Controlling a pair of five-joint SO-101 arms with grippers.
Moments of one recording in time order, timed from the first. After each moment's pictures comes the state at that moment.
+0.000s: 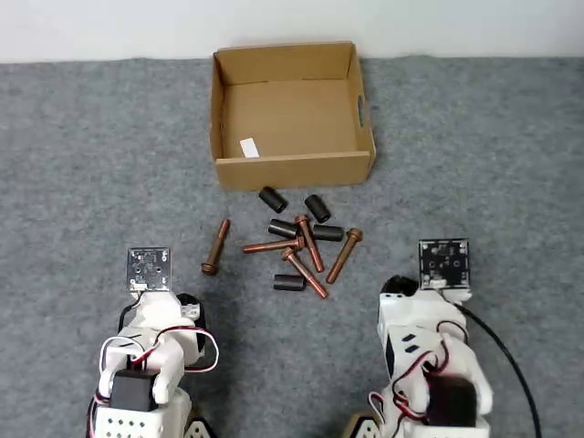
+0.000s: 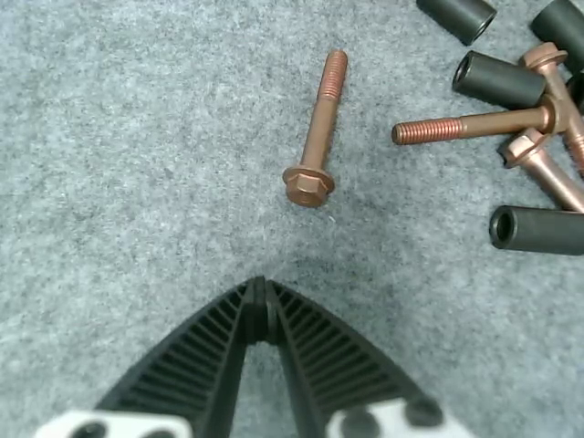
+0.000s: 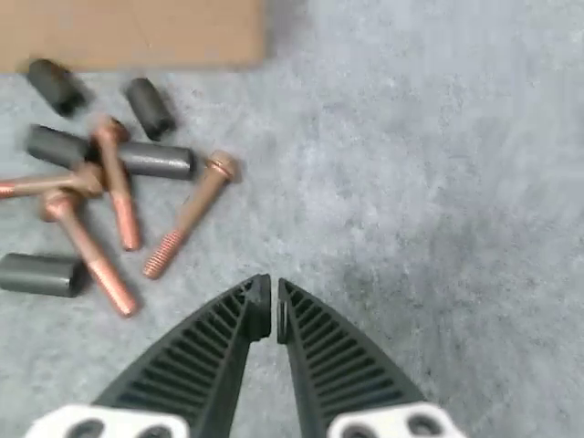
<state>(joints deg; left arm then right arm) 1.5 -103.1 97.1 69.8 16.0 -2.1 -99.8 77.3 71.6 1.5</state>
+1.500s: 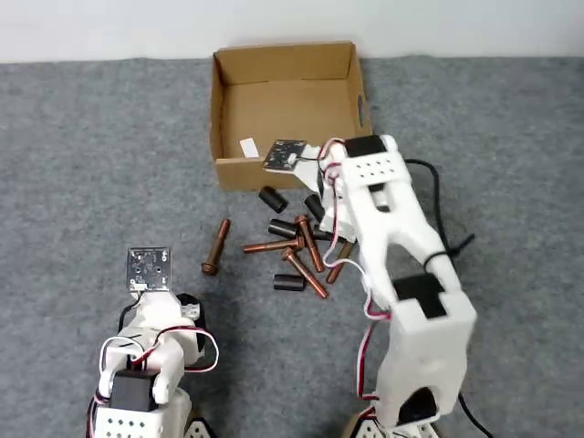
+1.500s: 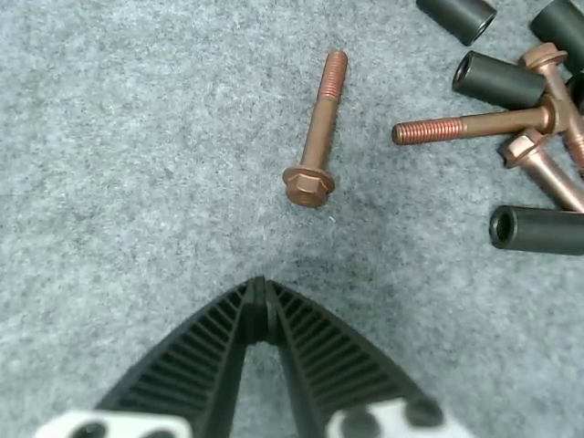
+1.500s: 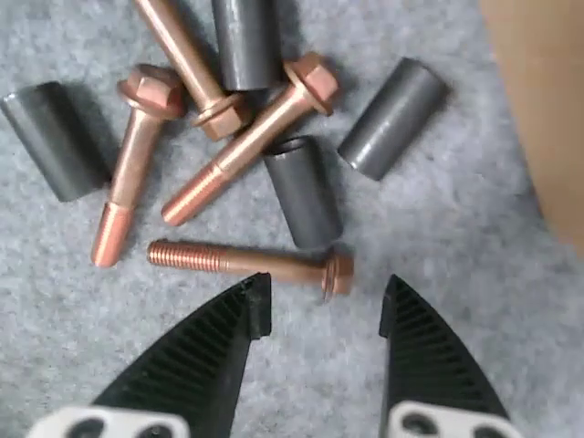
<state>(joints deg) 1.5 -103.1 97.1 69.8 16.0 -16.2 24.7 -11.6 82.5 52.7</state>
